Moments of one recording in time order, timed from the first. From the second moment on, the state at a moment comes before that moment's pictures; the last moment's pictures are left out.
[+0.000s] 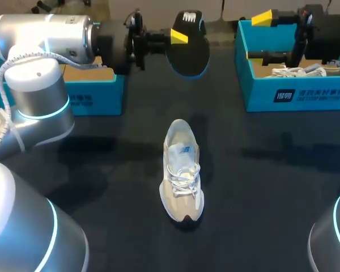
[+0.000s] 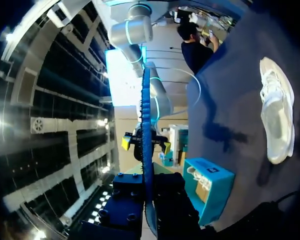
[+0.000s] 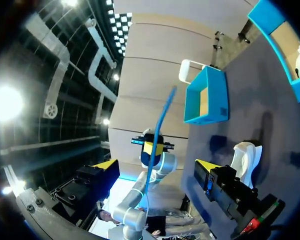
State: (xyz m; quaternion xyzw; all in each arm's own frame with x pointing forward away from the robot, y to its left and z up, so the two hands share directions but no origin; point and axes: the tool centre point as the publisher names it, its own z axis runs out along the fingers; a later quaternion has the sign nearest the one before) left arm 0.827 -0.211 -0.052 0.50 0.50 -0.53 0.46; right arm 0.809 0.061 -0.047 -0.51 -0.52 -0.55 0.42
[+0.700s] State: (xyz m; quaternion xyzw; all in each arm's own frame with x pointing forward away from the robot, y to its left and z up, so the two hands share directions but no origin) left arm 0.817 -0.200 -0.041 0.33 0.65 -0.65 0.23; right arm 0.809 0.061 -0.046 -0.51 -0.52 -0.54 0.42
